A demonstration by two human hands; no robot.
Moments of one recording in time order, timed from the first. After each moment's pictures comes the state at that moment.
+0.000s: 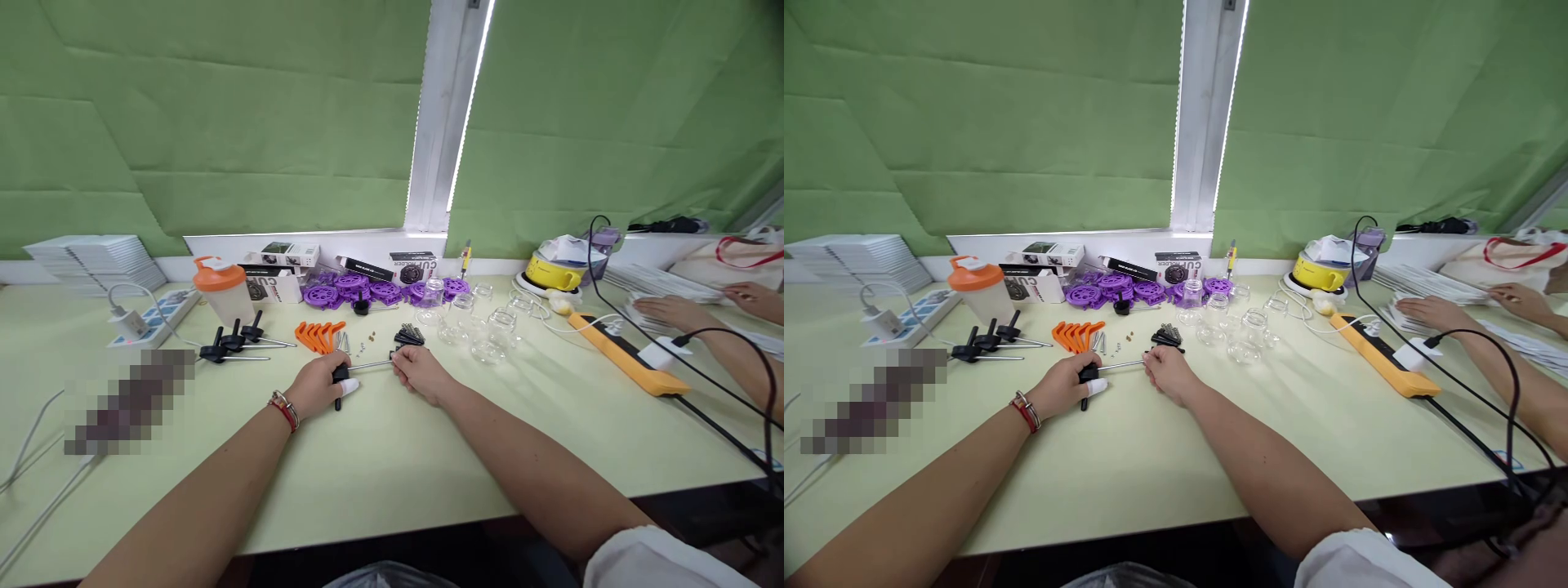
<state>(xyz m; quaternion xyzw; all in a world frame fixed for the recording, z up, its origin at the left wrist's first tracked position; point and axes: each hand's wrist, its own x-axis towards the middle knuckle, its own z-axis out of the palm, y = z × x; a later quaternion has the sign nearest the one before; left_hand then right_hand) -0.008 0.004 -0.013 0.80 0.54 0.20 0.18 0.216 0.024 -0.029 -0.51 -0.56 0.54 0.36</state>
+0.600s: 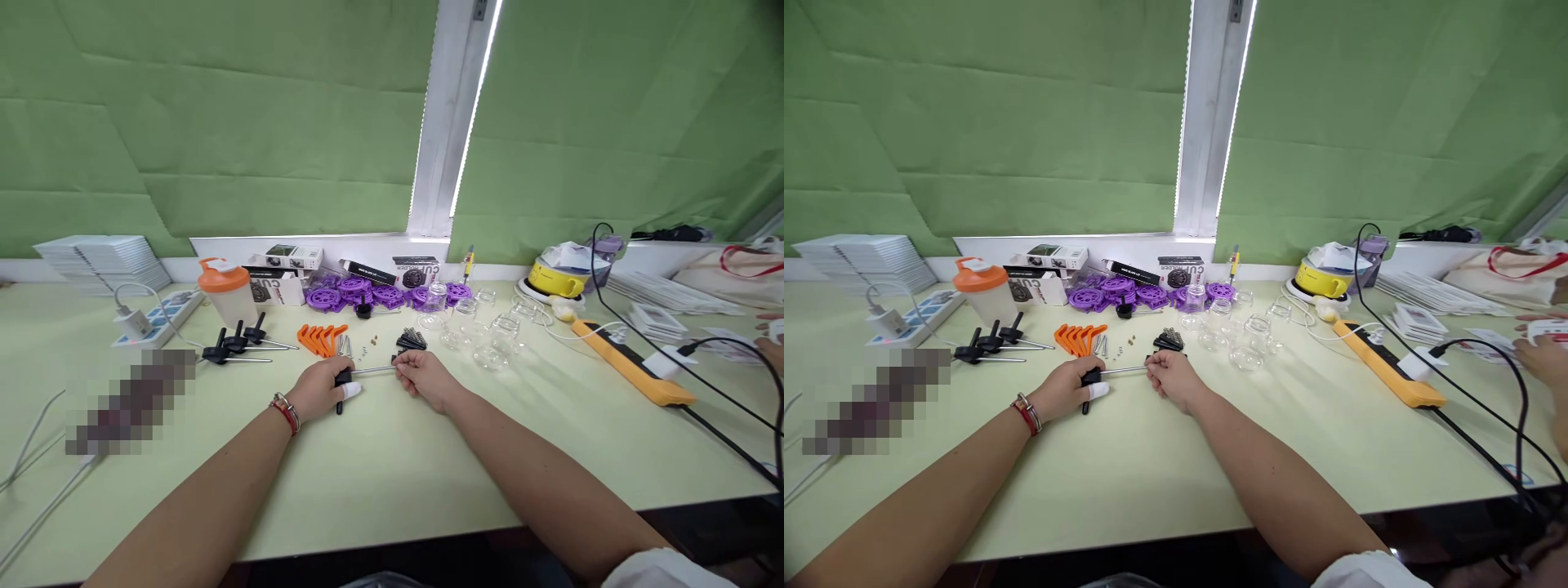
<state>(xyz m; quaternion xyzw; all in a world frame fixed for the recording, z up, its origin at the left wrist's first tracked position) -0.010 0.007 -0.016 0.82 0.51 0.20 0.17 0.221 0.023 -0.029 -0.49 -0.53 0.58 0.39</state>
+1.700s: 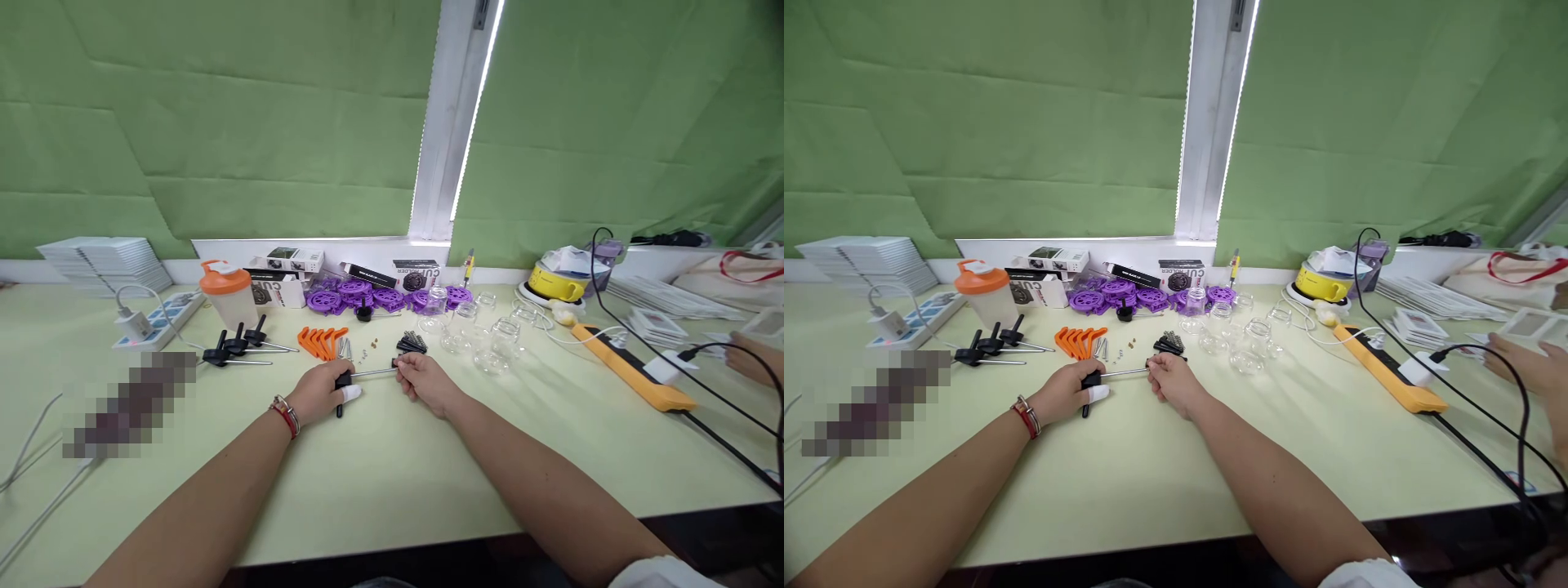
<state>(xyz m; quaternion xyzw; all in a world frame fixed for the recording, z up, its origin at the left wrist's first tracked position) -0.012 0.008 -0.018 0.82 0.52 0.19 0.17 0.222 0.023 -0.033 -0.49 -0.54 0.57 0.39</state>
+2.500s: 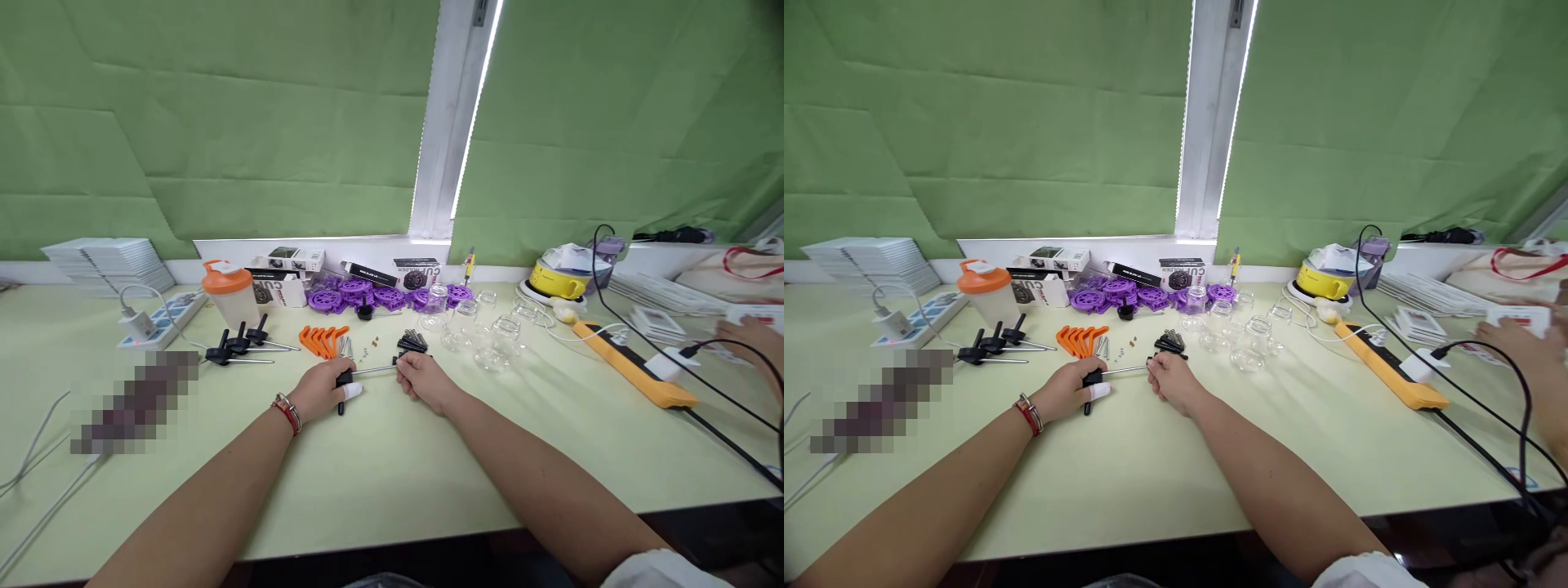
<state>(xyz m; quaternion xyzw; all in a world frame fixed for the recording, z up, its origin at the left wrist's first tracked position) -0.012 0.007 -0.016 0.82 0.51 0.20 0.18 0.220 0.022 -0.030 -0.51 -0.58 0.53 0.35</state>
